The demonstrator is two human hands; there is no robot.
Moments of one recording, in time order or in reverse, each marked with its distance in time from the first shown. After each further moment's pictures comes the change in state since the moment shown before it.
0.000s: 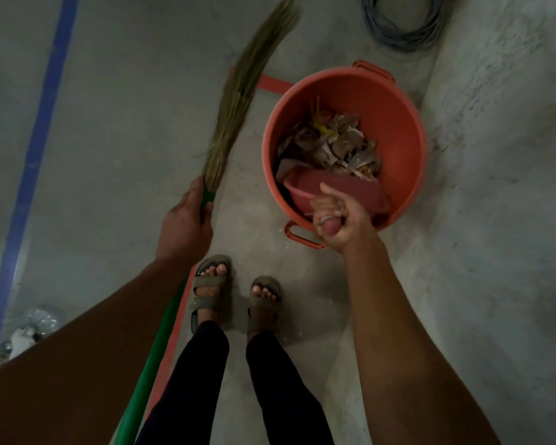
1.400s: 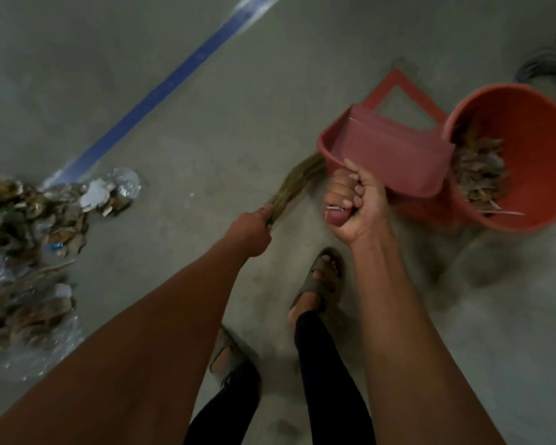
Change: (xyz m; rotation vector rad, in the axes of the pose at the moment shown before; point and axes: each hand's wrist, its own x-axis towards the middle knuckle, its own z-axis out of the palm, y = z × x) left_hand -0.243 -0.228 0.034 -0.170 -0.292 -0.369; right_hand 0.013 0.374 0.006 -0.429 -0.291 -0.059
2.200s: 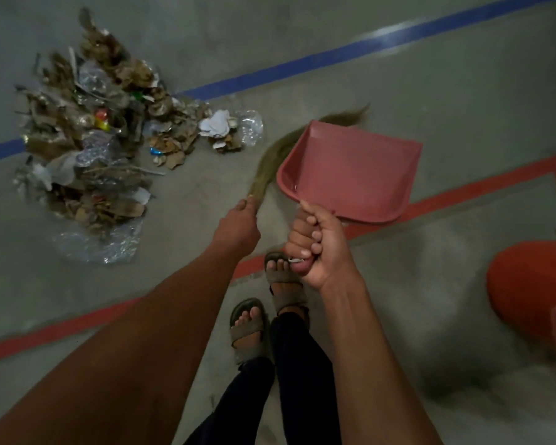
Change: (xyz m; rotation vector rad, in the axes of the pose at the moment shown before) left_hand -0.061 -0.281 0.026 -0.252 0.332 -0.381; right_hand 0.061 0.305 0.009 -0.551 0.014 0.470
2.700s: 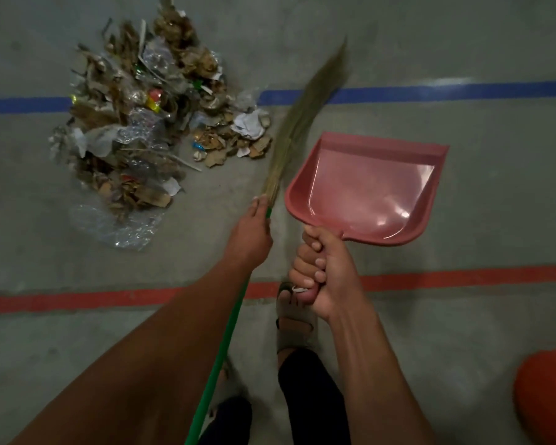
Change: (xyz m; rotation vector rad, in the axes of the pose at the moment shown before) left_hand 0.049 -0.052 0.013 -0.277 0.296 -0.099; right_hand 0.076 0.018 0.028 -0.303 0.102 0.118
